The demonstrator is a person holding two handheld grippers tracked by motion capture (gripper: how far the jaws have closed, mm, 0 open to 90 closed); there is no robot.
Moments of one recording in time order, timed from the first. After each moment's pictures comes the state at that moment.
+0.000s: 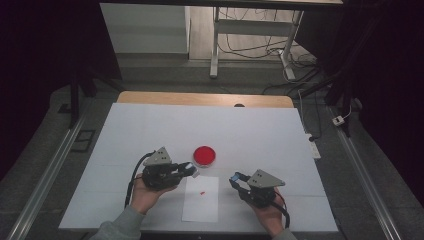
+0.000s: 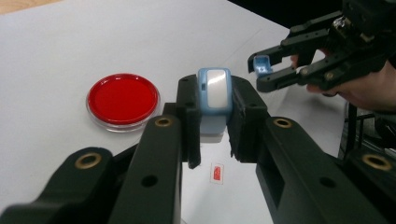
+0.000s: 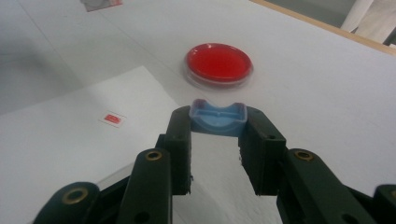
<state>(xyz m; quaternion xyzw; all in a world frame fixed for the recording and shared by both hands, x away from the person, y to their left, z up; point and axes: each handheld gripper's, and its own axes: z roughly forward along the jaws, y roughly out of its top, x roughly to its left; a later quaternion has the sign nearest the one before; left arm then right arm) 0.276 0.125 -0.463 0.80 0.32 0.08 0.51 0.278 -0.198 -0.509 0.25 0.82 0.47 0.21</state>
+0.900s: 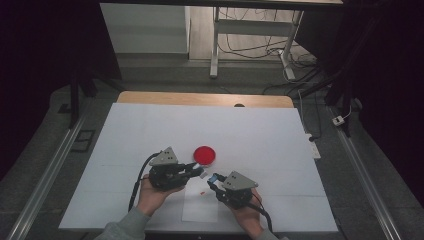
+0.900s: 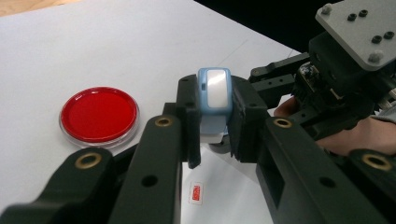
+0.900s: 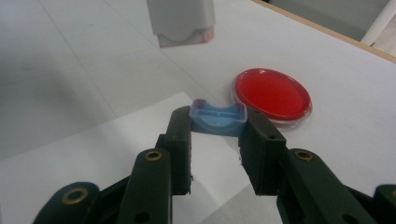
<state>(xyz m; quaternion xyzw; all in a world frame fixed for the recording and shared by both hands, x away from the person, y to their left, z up) 0.275 0.109 -0.460 0.79 0.31 0.06 0.52 0.273 -0.137 -0.518 0.22 0.83 0.47 0.21</state>
